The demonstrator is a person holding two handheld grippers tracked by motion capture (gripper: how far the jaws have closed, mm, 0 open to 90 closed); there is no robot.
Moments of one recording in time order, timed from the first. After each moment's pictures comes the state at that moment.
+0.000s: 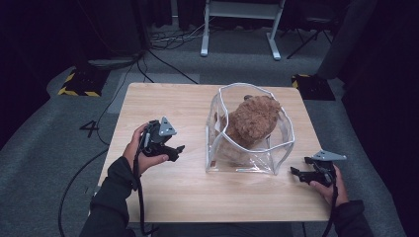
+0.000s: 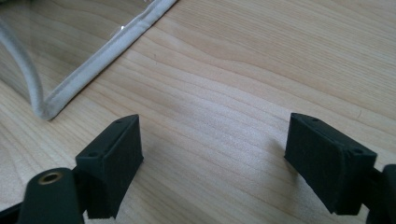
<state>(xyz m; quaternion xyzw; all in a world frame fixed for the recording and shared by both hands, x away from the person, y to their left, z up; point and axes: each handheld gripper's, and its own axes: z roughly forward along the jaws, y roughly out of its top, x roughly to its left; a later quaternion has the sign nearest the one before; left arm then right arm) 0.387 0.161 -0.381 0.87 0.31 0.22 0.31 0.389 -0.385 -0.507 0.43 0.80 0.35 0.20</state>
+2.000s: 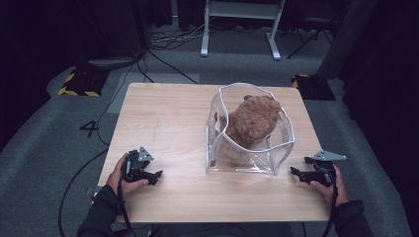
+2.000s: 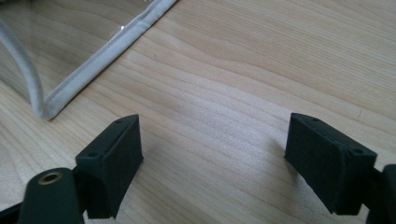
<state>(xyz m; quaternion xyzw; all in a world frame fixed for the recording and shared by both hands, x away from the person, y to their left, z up) 0.363 0.230 -0.497 0.85 0.41 0.16 0.28 0.389 -0.385 -0.507 0.43 0.80 0.35 0.20</state>
